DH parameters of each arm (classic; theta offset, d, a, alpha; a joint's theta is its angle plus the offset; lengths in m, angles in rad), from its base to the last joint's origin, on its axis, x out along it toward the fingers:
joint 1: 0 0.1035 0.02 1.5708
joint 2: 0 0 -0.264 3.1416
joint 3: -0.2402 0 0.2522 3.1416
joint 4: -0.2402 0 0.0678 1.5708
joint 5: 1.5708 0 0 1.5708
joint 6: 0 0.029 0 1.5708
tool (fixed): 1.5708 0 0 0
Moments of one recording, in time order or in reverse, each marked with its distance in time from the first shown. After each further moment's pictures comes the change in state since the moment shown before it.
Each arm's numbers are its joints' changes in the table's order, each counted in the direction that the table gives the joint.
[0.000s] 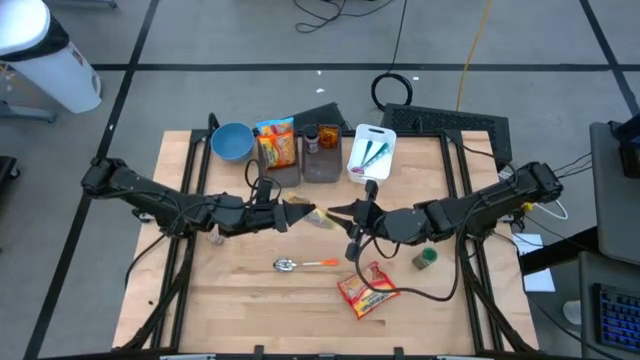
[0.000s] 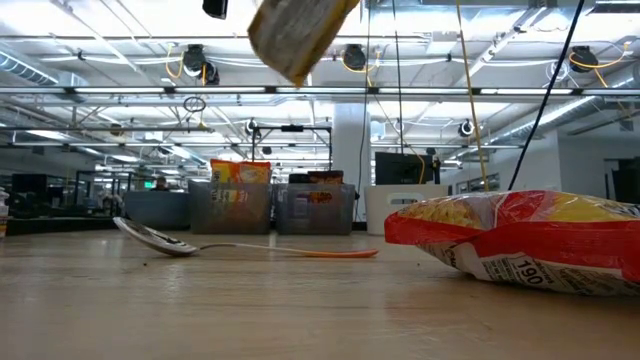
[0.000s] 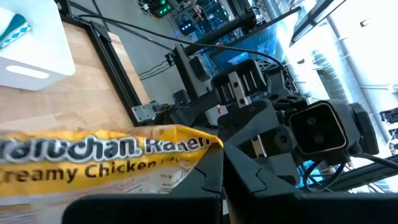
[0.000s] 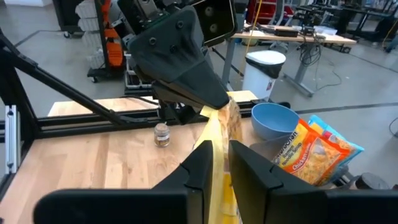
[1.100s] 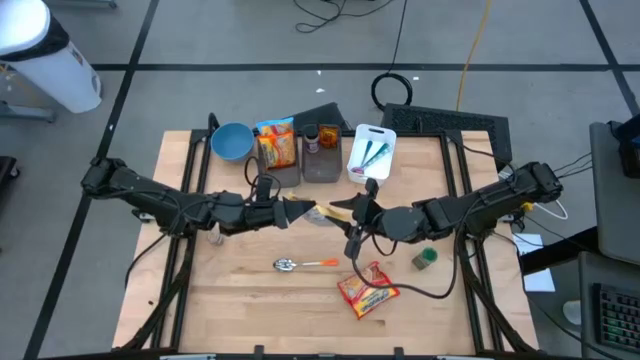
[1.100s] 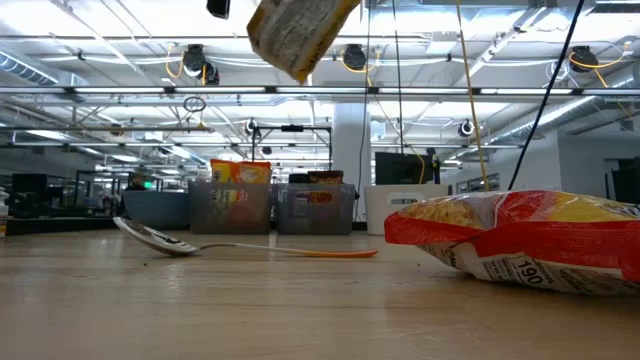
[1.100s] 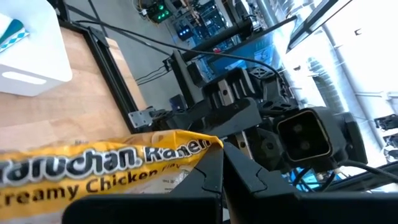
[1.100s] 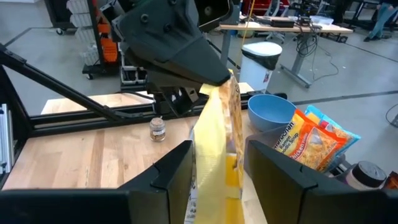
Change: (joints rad) left arm 0.018 0.000 0.000 0.024 -0.002 -0.001; right arm -0.016 -0.002 0.002 -0.034 0.000 0.028
